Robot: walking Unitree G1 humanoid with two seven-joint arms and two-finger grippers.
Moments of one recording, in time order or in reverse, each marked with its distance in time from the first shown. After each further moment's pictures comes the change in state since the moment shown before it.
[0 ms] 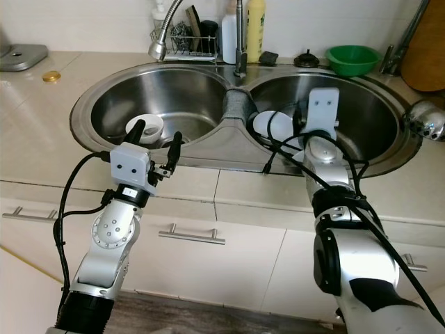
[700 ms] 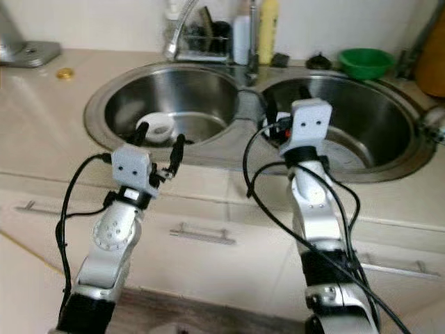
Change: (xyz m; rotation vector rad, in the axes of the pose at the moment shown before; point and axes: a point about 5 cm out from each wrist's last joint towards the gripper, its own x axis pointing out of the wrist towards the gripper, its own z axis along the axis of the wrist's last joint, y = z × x) left arm -0.002 -0.002 0.001 -0.030 -0.004 -0.016; right arm -0.078 0.035 0.021 -0.012 -0.386 0.257
